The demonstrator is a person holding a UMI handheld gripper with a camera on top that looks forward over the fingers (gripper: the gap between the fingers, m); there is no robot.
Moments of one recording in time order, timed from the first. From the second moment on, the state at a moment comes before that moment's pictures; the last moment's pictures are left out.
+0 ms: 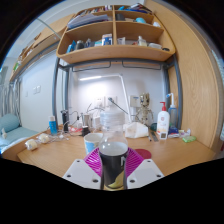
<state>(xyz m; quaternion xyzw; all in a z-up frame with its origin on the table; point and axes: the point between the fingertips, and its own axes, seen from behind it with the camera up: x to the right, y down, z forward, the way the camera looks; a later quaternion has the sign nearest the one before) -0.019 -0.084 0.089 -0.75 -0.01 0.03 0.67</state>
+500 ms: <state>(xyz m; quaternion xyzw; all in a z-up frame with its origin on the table) 0.061 0.000 0.117 -0.66 -0.35 -0.38 0.55</state>
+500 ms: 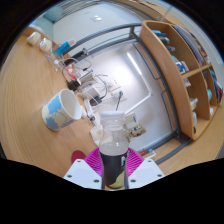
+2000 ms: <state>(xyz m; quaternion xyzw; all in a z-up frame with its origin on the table) 0.058 0.059 0.100 -0.77 -0.10 0.05 0.63</state>
